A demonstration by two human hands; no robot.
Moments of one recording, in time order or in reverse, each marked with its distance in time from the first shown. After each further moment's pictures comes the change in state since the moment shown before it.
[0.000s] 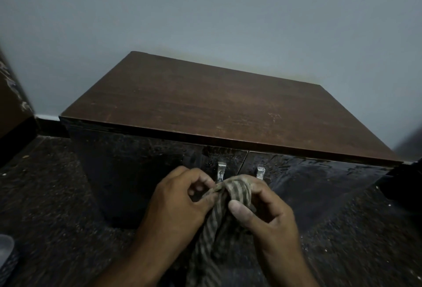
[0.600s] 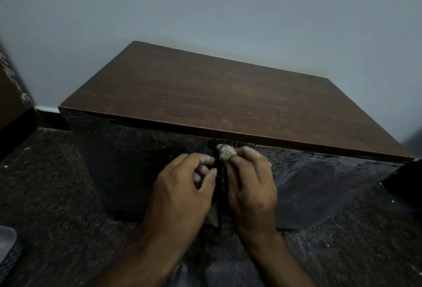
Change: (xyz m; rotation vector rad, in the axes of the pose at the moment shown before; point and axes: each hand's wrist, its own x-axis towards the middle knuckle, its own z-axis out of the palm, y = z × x) left_hand 0.005 0.003 0.007 0.007 0.163 0.028; right_hand 0.044 0.036 0.024 -0.992 0.312 -0.760
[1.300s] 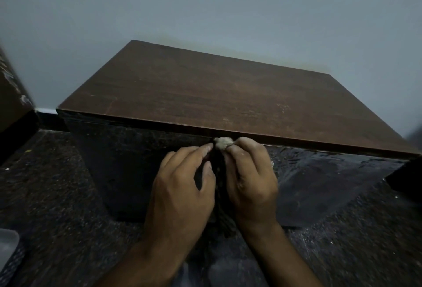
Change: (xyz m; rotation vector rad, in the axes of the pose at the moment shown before) left_hand 0.001 0.001 -0.003 0.123 0.091 0.138; right_hand 0.016 -0.007 0.005 0.006 0.065 -0.035
